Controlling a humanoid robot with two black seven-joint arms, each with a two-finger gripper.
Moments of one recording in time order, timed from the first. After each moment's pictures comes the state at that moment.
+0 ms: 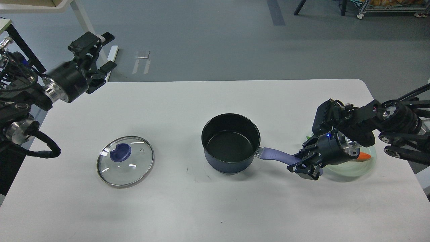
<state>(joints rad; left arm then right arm) -0.98 0.85 -0.12 -1.20 0.27 -0.07 -0.49 1.37 -0.73 -0.41 1.41 -1.83 0.31 0.49</state>
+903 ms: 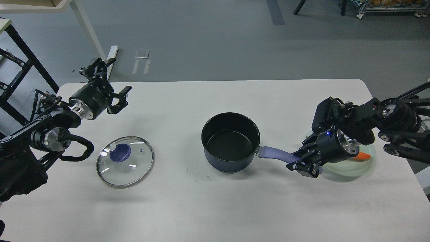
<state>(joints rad) -0.70 0.50 -0.59 -0.80 0.09 -0.33 -0.25 1.39 -0.73 -0.41 1.40 -1.83 0.31 0.49</state>
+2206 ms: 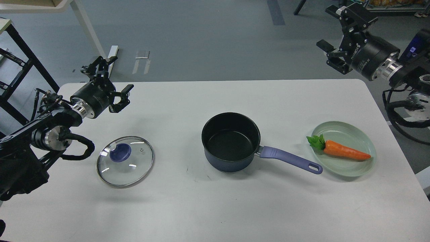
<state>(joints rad) -0.70 0.49 -0.60 -0.82 0.08 -0.34 -0.25 1.06 -0.69 0.08 1.00 -0.02 0.20 0.49</state>
